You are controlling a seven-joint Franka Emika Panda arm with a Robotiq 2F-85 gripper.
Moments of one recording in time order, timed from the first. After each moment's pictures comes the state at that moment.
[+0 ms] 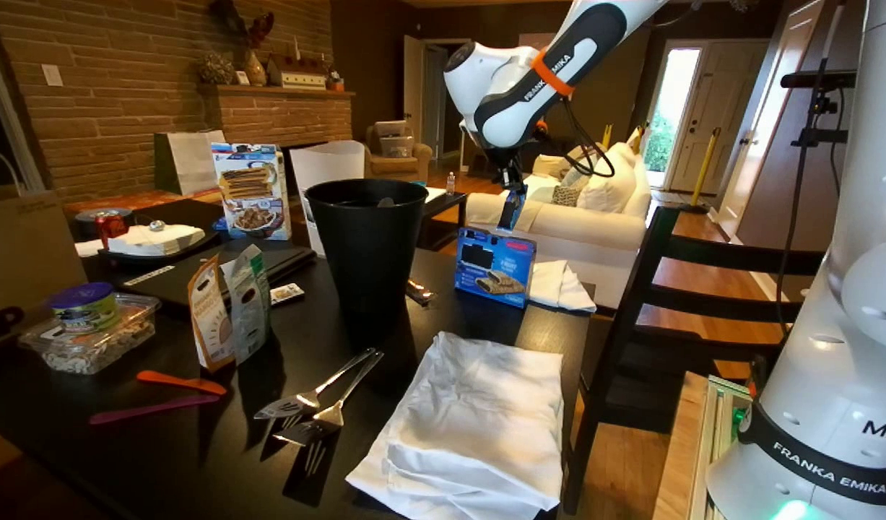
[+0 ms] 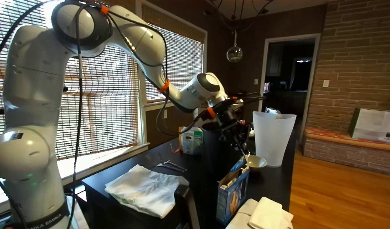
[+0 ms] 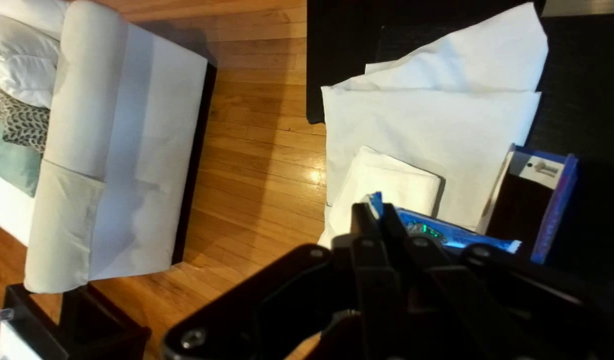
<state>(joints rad) -0.15 0.22 -0.20 -1.94 -0.84 2.11 -0.19</state>
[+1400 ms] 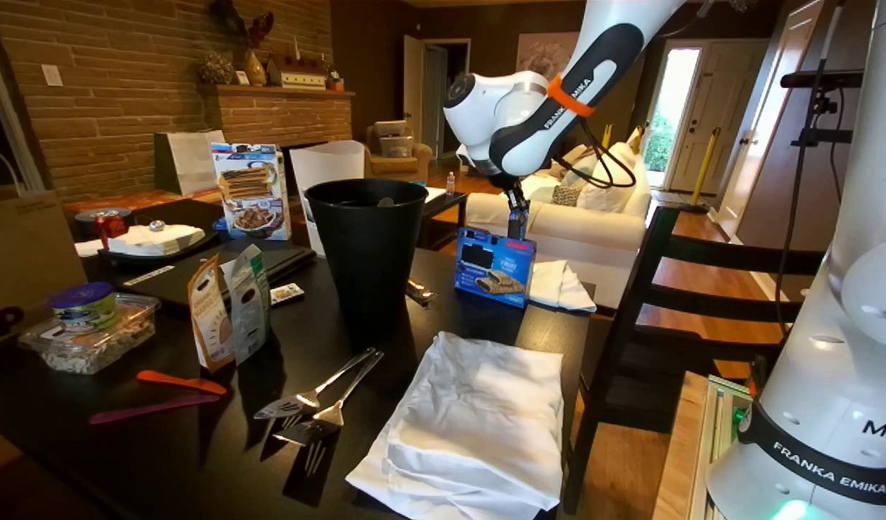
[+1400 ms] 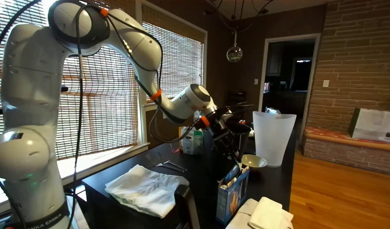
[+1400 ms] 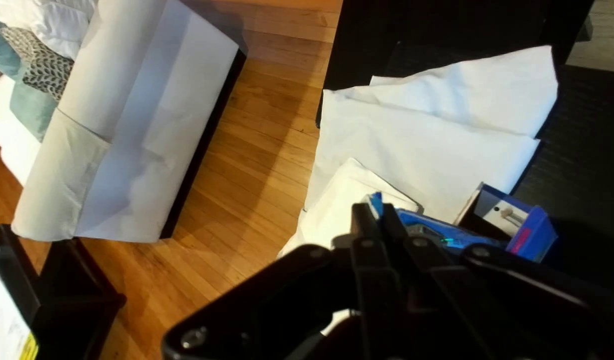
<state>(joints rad) -0.15 0.19 -0.16 -2.08 -1.01 2.17 -0.18</state>
